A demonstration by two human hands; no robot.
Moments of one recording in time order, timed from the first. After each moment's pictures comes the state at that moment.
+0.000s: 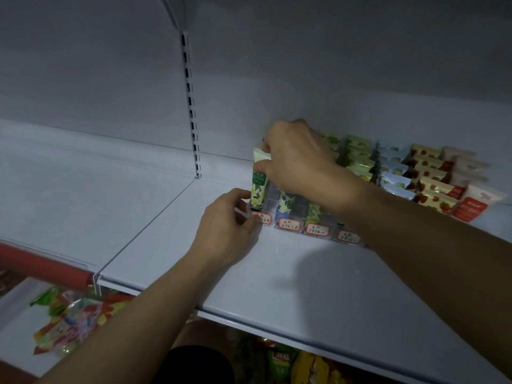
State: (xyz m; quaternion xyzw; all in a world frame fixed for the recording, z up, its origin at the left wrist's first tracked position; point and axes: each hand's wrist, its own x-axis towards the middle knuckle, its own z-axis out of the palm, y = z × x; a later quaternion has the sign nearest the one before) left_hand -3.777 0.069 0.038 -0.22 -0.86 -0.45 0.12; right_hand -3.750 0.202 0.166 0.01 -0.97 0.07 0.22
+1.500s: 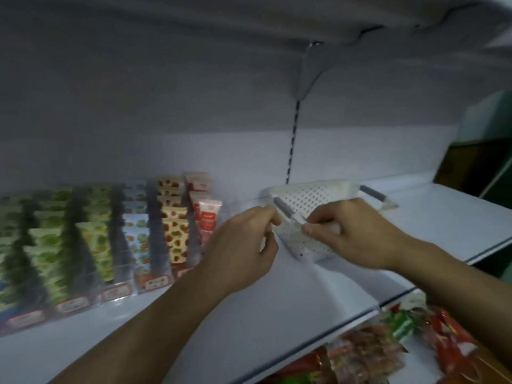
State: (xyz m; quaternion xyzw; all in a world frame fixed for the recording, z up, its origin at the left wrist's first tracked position) left_hand -3.628 0.361 0.100 -0.66 -0.64 -0.36 0.14; right_hand -3.445 0.484 0.152 -0.26 -0.95 0.03 0.18
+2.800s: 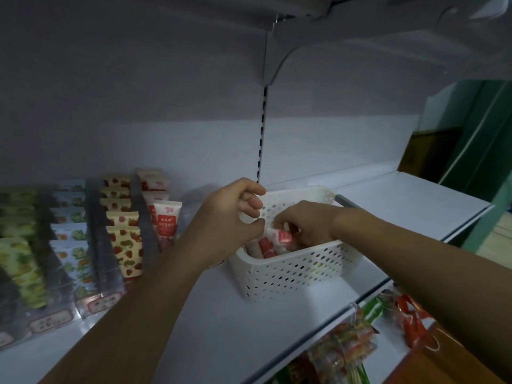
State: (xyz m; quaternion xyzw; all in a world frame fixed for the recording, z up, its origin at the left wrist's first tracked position) left_hand -3.635 0.407 0.116 -0.60 -0.62 -0.50 -0.11; right_hand -3.485 0.559 0.129 -0.25 -0.96 0.00 -0.09
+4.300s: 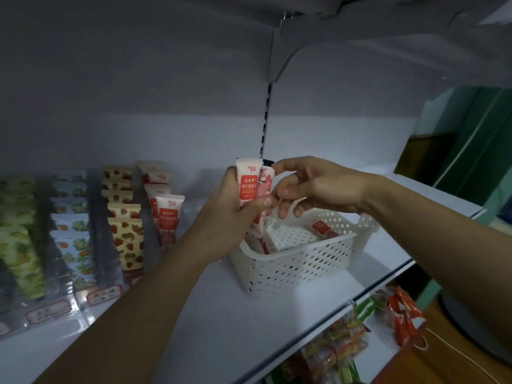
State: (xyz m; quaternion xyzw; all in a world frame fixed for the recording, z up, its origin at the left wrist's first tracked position) left_hand -3.631 0.410 0.114 -0.56 -0.58 -0.57 -0.17; right_hand -3.472 0.538 0.189 -0.20 -0.84 0.50 0.06
